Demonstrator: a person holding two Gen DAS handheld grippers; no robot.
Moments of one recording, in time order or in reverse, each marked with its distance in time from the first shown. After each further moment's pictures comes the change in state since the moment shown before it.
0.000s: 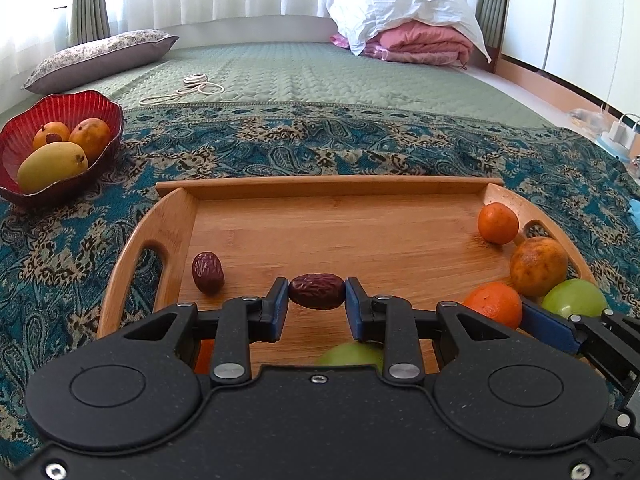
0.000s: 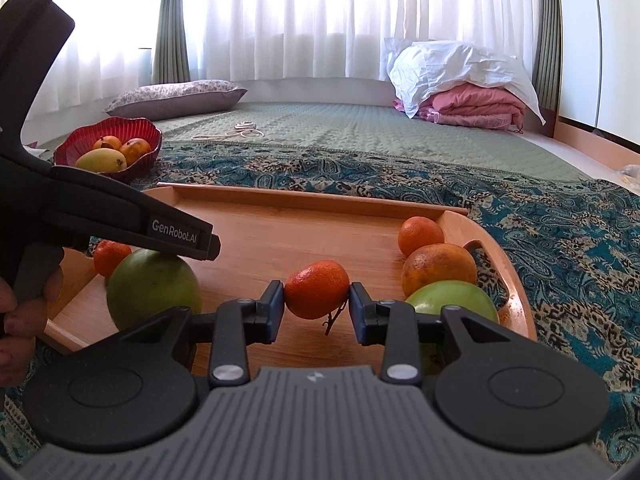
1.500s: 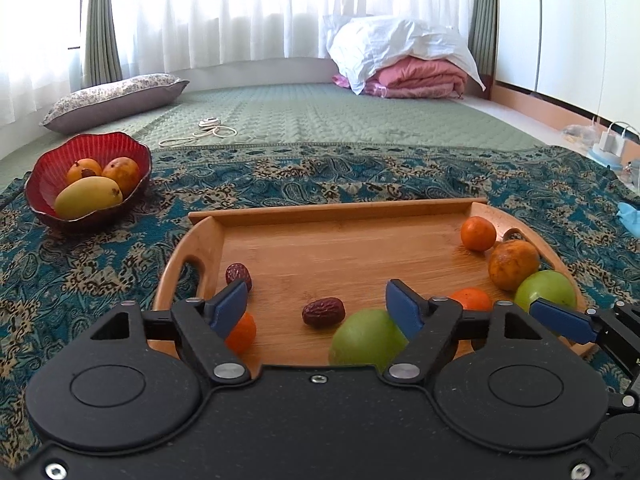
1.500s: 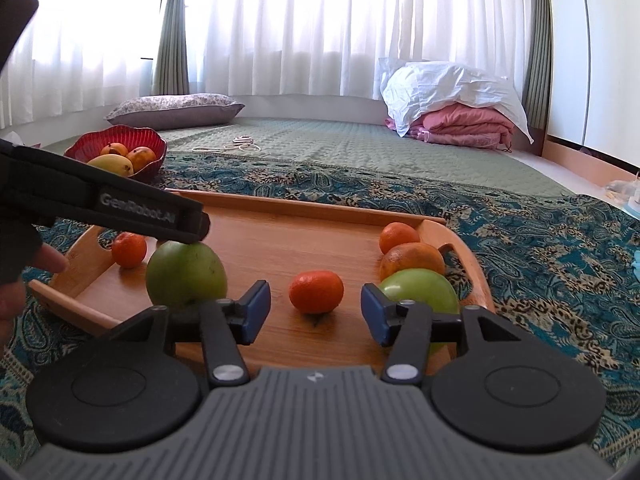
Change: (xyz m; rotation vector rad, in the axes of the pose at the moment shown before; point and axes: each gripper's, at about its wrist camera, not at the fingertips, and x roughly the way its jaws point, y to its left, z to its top) left arm -0.064 -0.006 -0.021 0.036 -0.133 0.037; right arm -0.045 0.001 -0.015 -0.024 -0.059 -0.030
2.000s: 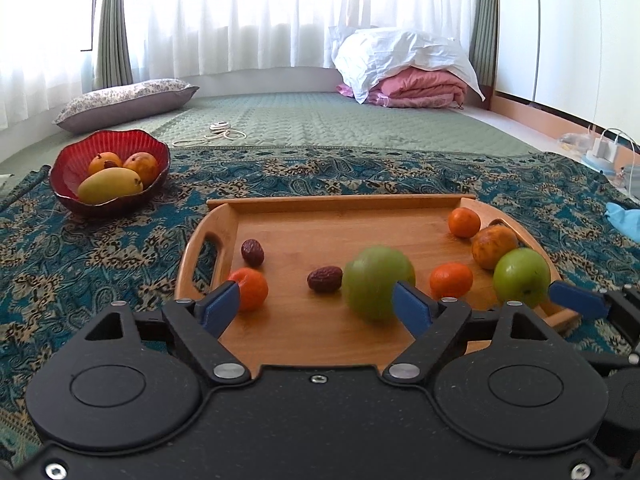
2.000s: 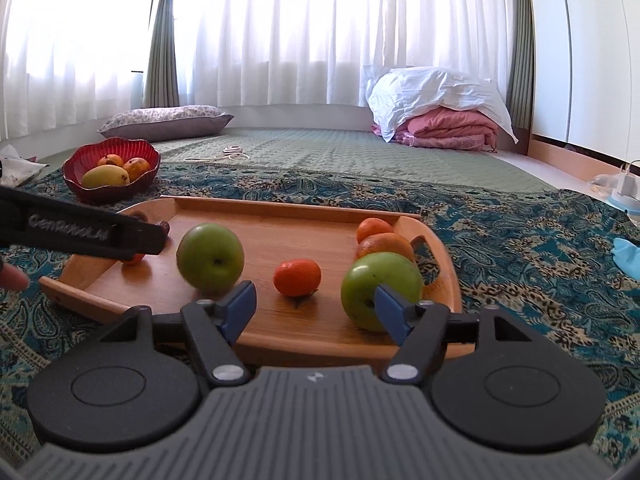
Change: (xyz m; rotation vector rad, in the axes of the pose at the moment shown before) left arm -0.046 0.001 -0.028 -0.015 -0.032 0.011; right arm -0.030 -0.012 -0.010 0.033 -0.026 -0.025
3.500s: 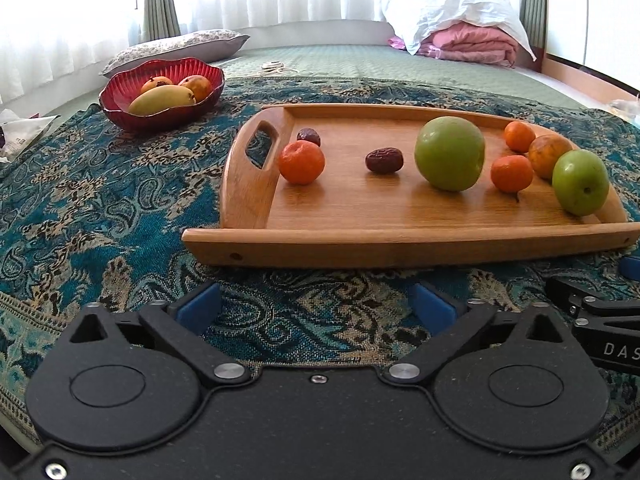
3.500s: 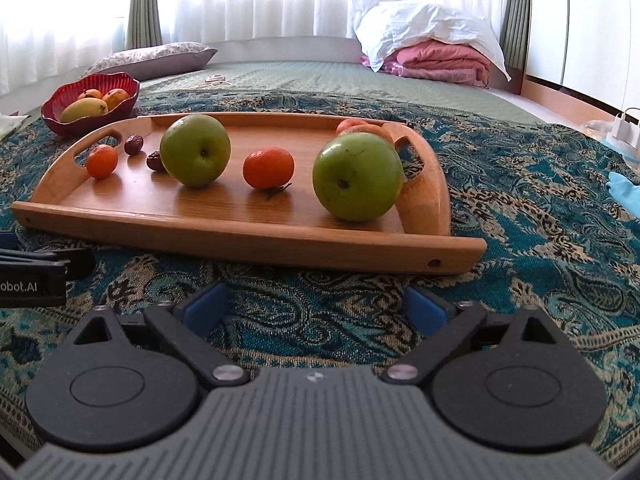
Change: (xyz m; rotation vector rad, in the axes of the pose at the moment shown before) left arm 0.007 0.009 -0.073 -0.048 0.135 0.160; right arm 0.016 -0.012 -0.037 0.014 0.208 -0.031
